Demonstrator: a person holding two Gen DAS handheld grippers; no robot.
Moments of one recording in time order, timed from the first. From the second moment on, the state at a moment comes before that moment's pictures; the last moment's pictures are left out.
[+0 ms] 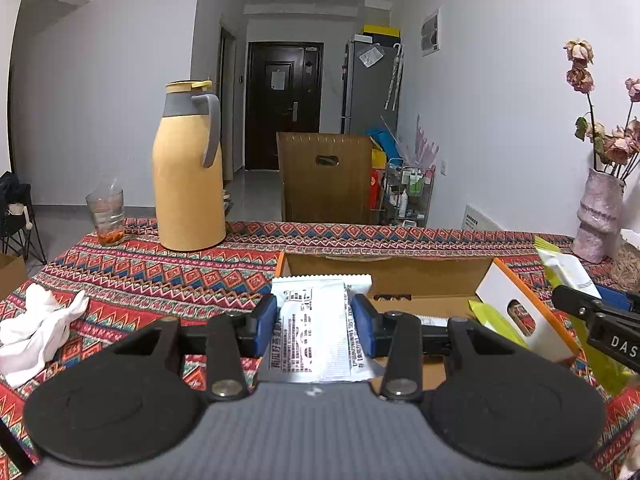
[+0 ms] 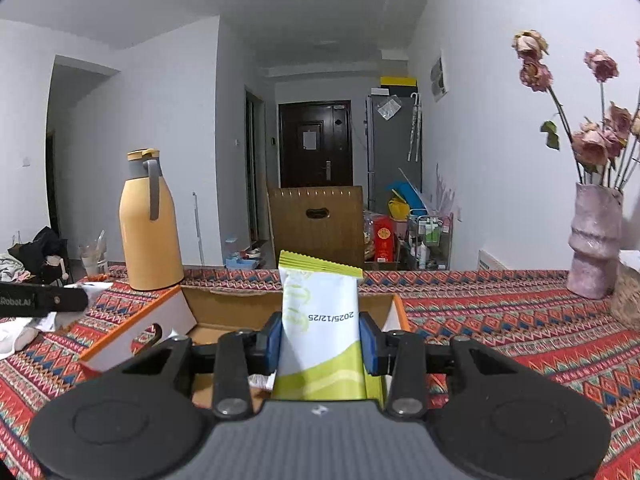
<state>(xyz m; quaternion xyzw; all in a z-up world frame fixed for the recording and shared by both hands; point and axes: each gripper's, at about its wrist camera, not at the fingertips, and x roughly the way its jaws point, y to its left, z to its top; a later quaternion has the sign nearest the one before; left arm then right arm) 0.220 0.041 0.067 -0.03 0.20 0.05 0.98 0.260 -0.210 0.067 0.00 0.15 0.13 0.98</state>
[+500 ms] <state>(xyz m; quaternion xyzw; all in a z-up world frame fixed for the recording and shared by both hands) 0.283 0.038 0.048 -0.05 0.21 0.07 0.98 0.321 -0.196 0.047 0.03 0.17 0.13 0.98</state>
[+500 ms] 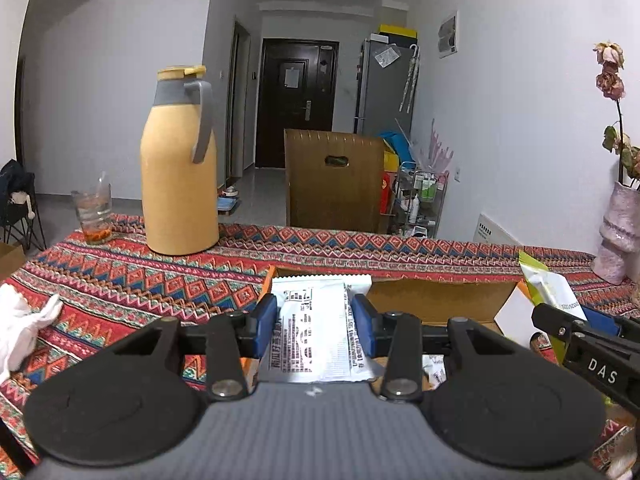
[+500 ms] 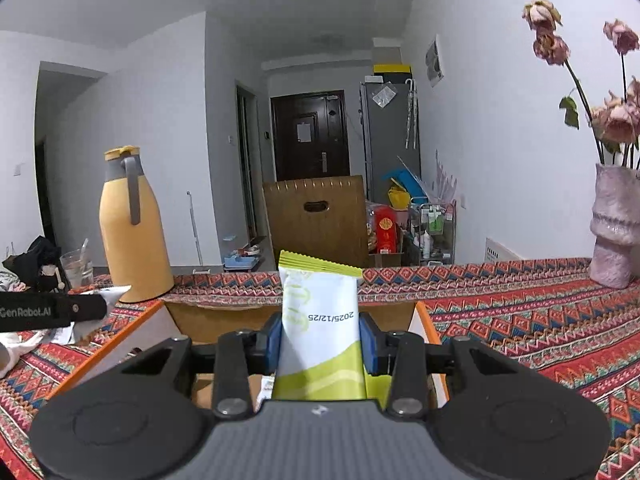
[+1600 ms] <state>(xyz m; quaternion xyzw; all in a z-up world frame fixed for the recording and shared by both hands) 0.265 0.043 0.043 -0.07 0.17 0.06 0.98 0.312 -0.197 0.035 0.04 0.18 0.11 0.98</state>
